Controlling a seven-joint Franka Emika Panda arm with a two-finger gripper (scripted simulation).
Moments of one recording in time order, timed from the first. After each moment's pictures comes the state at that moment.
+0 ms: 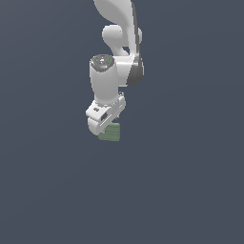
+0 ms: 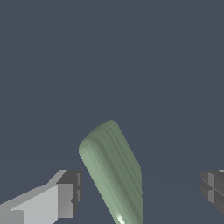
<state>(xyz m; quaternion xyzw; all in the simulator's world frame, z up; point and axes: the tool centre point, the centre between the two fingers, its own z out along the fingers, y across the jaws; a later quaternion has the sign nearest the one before) -0.043 -0.054 0.155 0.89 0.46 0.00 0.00</state>
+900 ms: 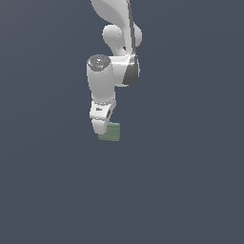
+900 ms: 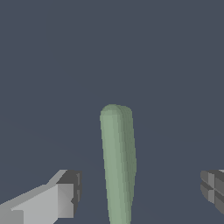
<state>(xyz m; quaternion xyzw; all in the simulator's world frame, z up) -0.062 -0.068 0.147 0.78 0.63 0.00 0.00</state>
